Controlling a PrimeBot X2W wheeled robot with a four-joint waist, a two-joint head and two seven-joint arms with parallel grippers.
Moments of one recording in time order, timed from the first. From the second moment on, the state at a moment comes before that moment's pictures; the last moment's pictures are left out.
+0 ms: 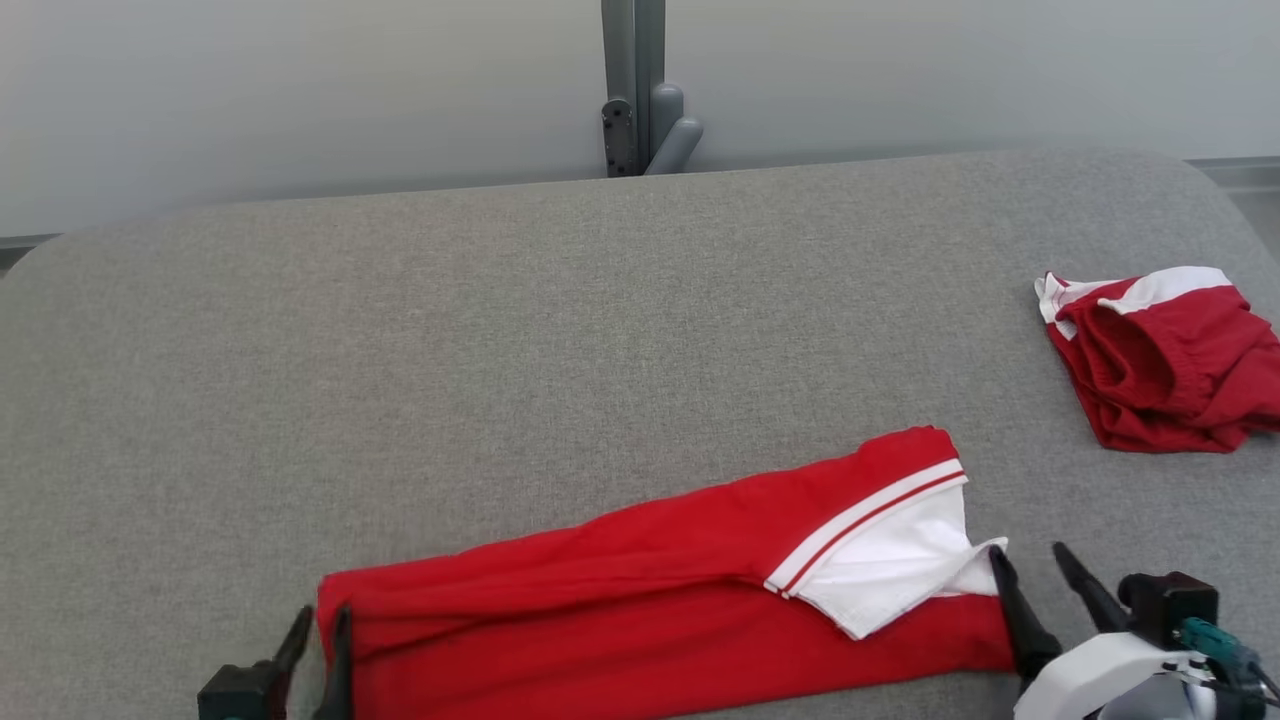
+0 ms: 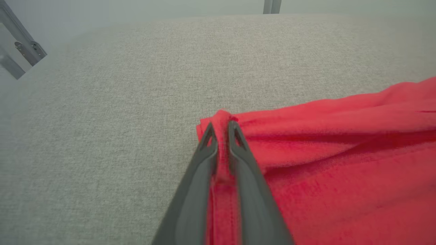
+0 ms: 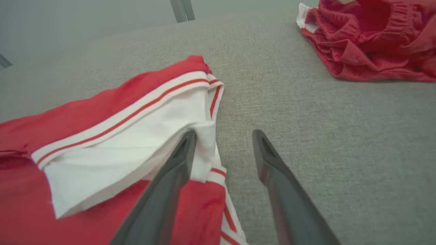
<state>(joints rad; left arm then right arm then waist) 0.03 0.10 0.00 0.45 -0.10 -0.12 -0.26 -0.05 -0.23 0.15 0.49 0.40 0.13 -0.26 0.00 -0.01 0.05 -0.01</state>
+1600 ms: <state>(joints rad) 0.09 0.05 -0.01 0.37 -0.08 -0.07 -0.26 -0.23 -0.20 -0.04 0.87 0.40 0.14 -0.27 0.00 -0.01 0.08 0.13</state>
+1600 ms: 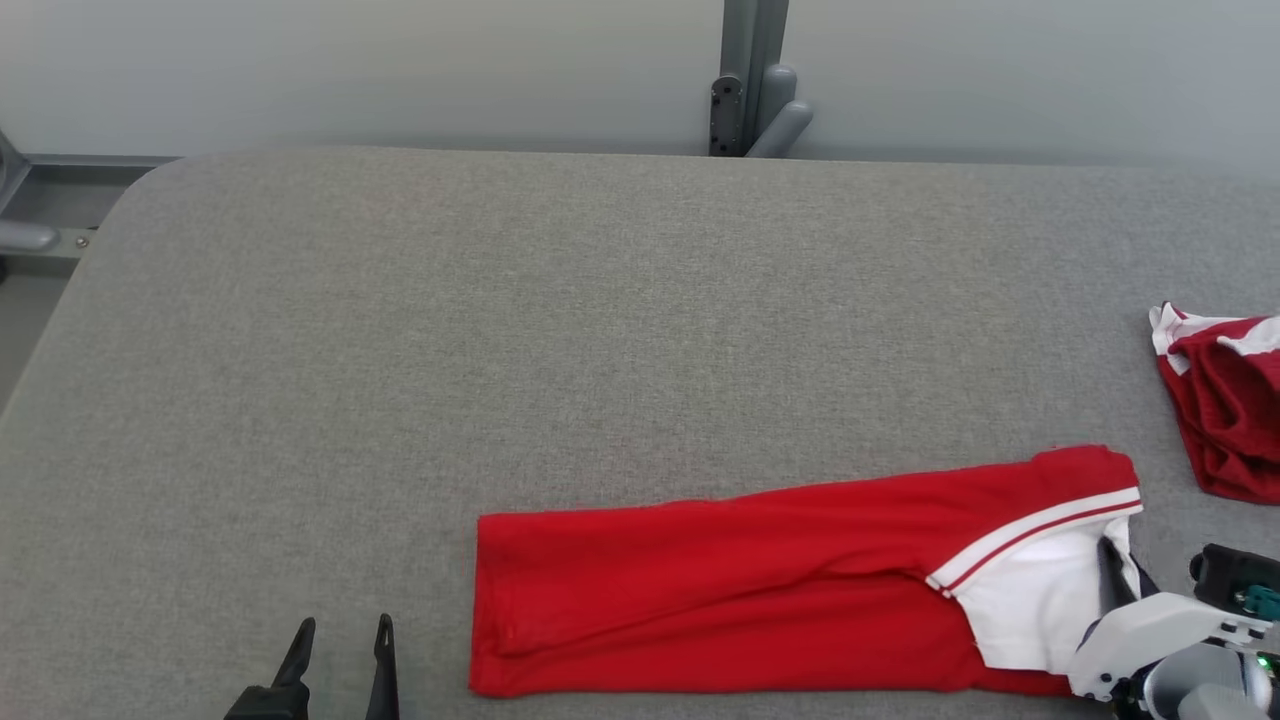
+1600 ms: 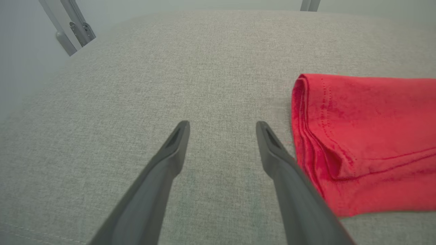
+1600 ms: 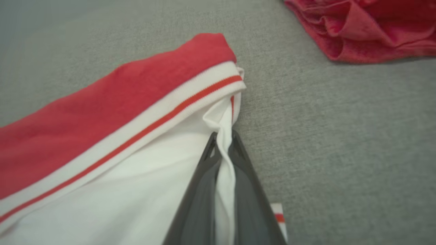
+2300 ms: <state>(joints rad) 0.07 0.05 -0.11 0.37 -0.11 -0.07 -0.26 -0.07 -0.27 0.54 0.23 0.75 0.13 -0.14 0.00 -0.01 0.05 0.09</state>
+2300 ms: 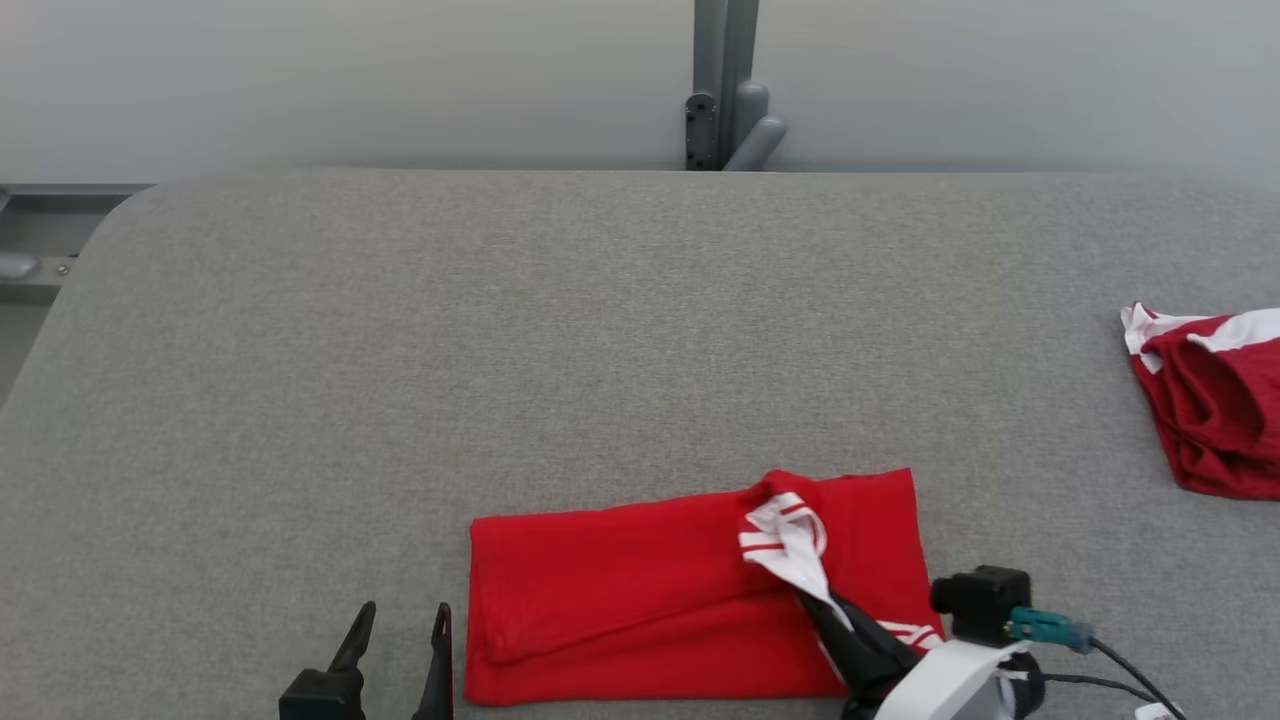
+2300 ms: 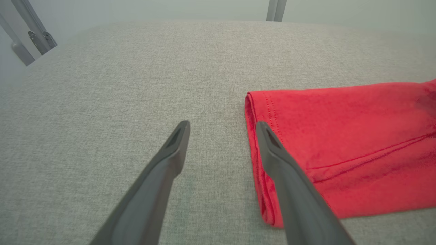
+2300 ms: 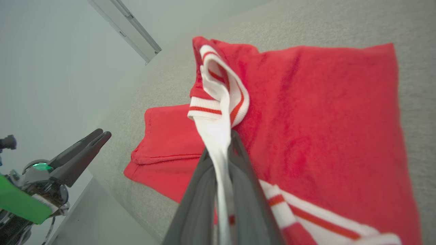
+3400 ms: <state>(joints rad) 0.07 0.05 -0.13 0.36 -0.12 -0.05 -0.26 -0.33 -0.10 0.46 0.51 0.65 0.13 -0.26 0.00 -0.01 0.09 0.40</state>
